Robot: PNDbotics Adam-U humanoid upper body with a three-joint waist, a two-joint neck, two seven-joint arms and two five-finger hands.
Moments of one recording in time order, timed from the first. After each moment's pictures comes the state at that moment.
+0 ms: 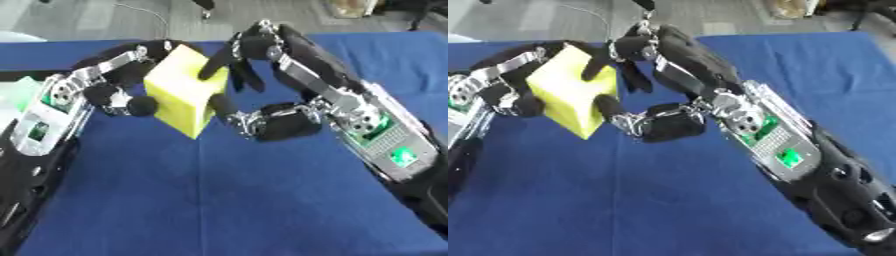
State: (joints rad) left arm -0.77 0.30 -0.32 -1.41 0.20 -0.26 -0.73; right arm -0.64 -0.49 0.53 -1.98 0.32 -0.22 0.03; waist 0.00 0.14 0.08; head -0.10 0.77
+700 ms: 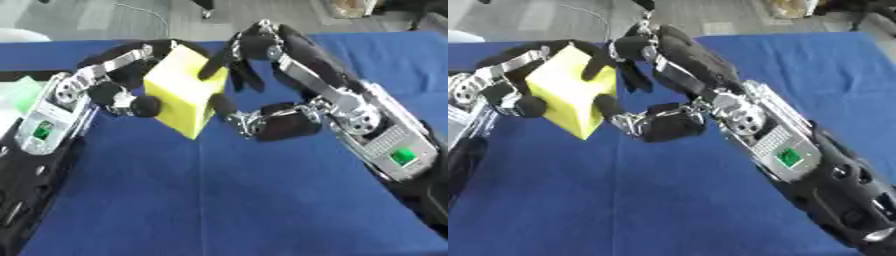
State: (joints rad) left arm -0.78 0.29 -0.33 -1.43 0.23 -0.25 -0.75; right arm -0.64 -0.49 0.53 -1.98 0.32 -0.22 0.03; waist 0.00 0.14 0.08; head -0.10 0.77
